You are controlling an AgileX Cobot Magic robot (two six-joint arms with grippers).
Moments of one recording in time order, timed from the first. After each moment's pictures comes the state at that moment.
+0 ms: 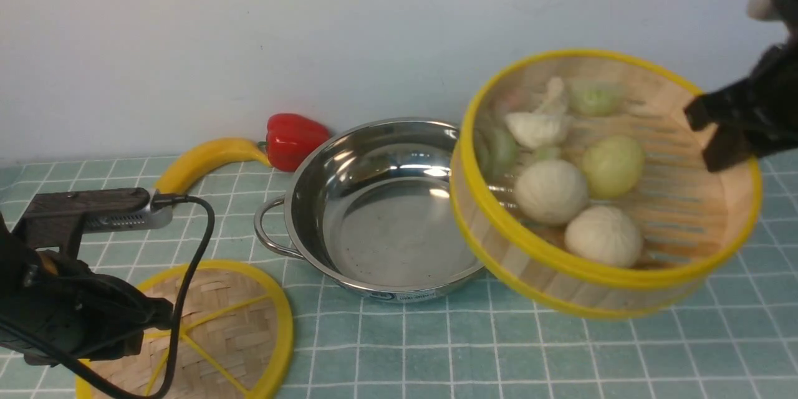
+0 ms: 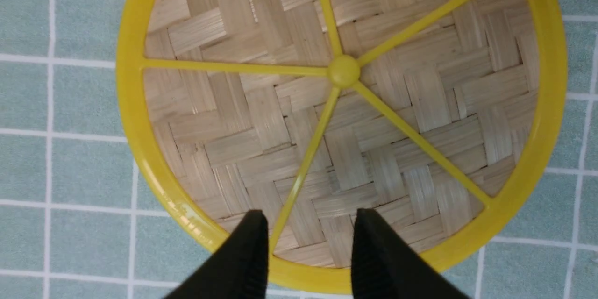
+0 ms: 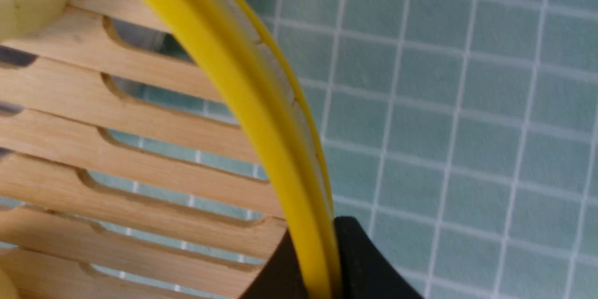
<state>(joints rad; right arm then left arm) 0.19 1.64 -1.53 0.15 1.25 0.07 0.00 1.29 -0.76 0.03 0.81 -0.10</state>
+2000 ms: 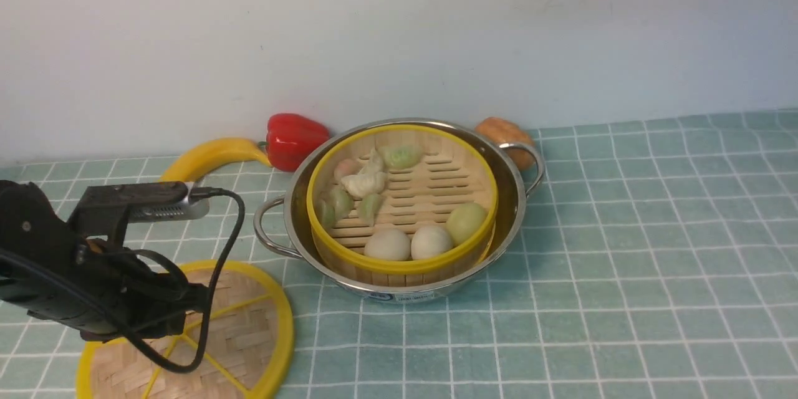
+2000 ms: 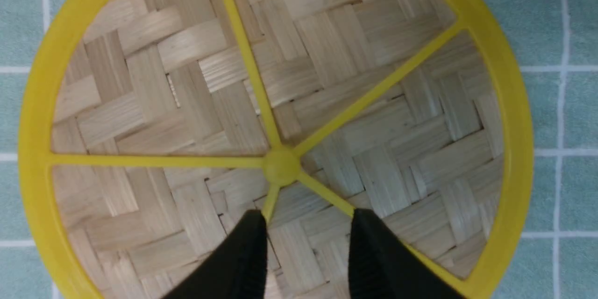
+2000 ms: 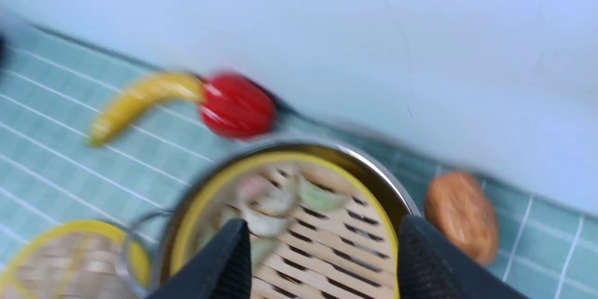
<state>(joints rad) 0.42 1.79 -2.21 0.20 1.22 0.12 0.00 1.48 -0.80 -0.11 0.65 0.06</state>
